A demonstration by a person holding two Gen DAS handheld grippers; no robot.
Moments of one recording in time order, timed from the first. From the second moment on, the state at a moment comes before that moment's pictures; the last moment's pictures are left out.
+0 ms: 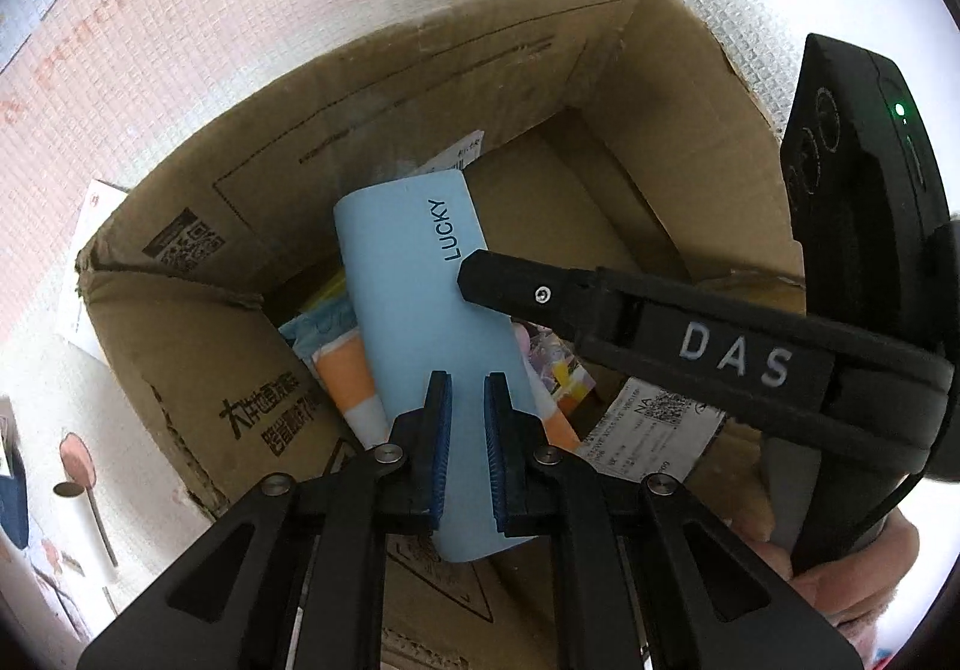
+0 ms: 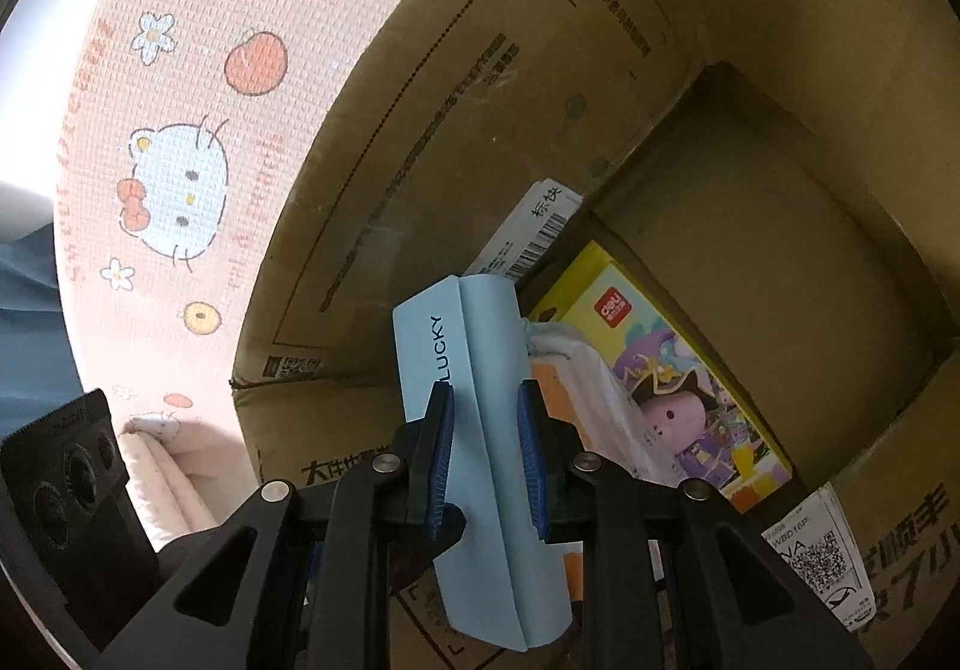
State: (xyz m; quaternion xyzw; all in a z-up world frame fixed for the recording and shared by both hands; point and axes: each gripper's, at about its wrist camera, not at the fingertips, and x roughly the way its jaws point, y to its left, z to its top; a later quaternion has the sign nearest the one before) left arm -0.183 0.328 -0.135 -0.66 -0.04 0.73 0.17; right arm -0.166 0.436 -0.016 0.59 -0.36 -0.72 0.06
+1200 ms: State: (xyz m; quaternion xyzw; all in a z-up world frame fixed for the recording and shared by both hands) left arm -0.157 0.242 -0.093 -0.59 -0.14 0.77 0.20; right arm -0.121 0.393 0.098 0.54 -0.22 -0.81 0.02
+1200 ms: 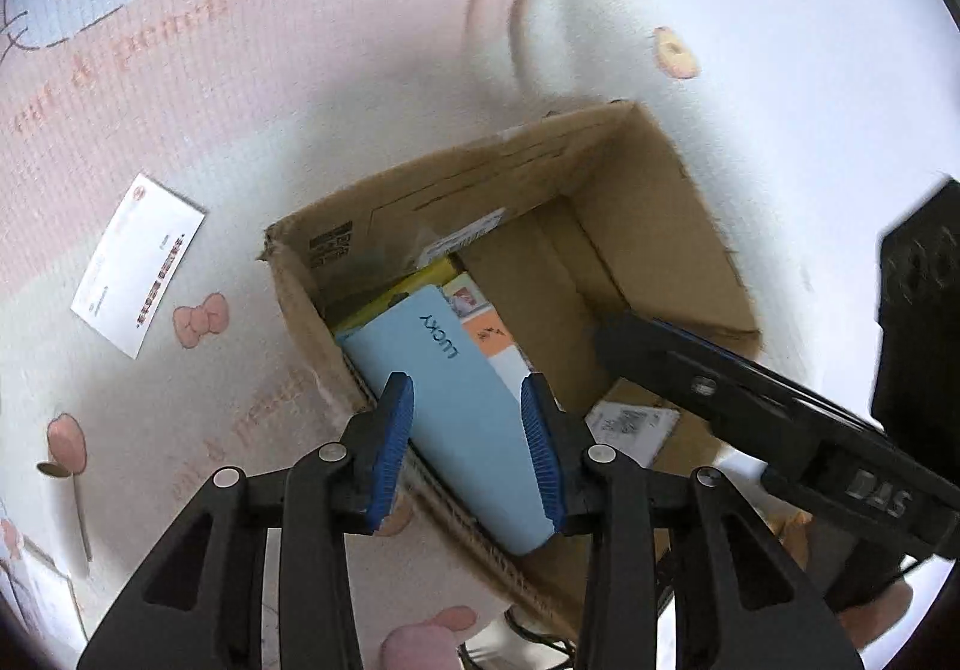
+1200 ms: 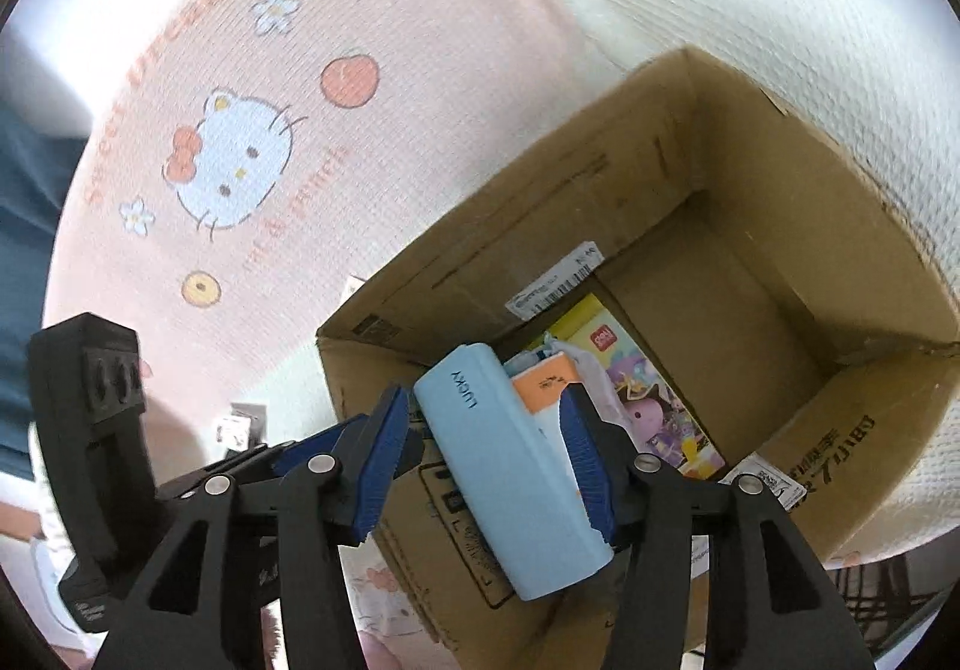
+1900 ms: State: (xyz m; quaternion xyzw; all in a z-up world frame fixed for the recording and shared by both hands) left arm -0.083 -0.009 -0.123 -0.52 -0.26 0.81 0.10; right arm -0.154 0.159 0.054 0.55 -0.03 -0.81 0.19
